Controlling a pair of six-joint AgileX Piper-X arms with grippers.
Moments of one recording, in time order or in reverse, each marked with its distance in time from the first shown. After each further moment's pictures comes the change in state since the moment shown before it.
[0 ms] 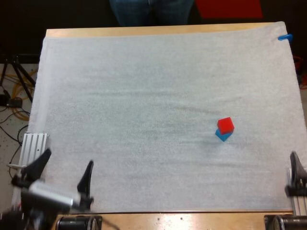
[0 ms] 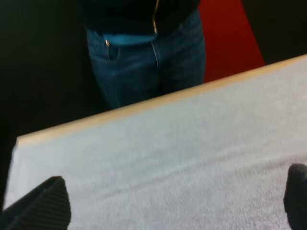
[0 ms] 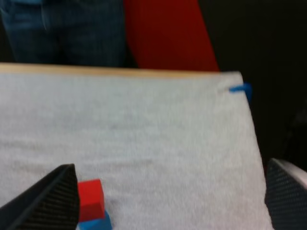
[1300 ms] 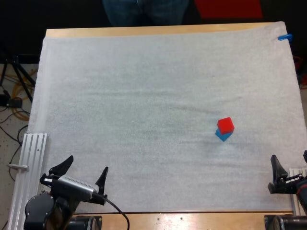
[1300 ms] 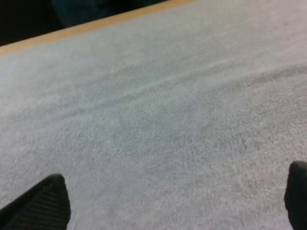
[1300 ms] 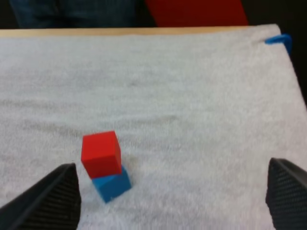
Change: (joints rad) left arm 0.003 -0.147 0.387 -0.044 0.036 0.026; right arm 0.000 -0.106 0.309 -0.090 -0.068 0.051
